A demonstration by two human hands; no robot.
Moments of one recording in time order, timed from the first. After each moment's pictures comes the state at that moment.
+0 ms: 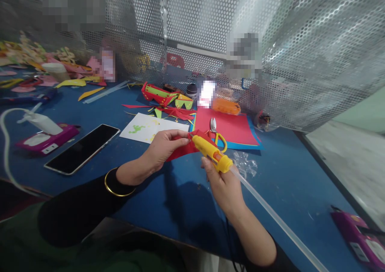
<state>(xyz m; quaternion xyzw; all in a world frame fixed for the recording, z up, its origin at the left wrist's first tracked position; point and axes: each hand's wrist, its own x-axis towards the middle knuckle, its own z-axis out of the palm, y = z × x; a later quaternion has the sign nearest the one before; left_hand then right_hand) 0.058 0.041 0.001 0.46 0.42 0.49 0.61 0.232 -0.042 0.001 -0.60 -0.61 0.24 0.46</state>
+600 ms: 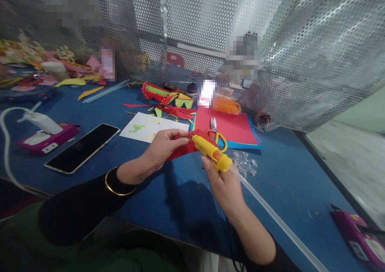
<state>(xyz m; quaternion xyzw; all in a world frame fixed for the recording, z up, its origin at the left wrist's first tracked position) 0.060 0.041 0.000 0.46 0.43 0.49 0.61 0.237 -0.042 -0.003 -0.59 -0.62 0.24 0.46</state>
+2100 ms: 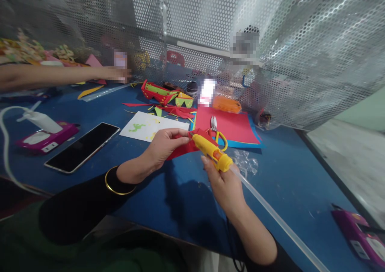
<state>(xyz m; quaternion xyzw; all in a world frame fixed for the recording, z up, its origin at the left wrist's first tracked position) 0.060 0.042 -0.001 0.47 0.42 0.49 0.61 0.241 -0.041 -0.012 -0.60 -0.60 0.26 0.47</state>
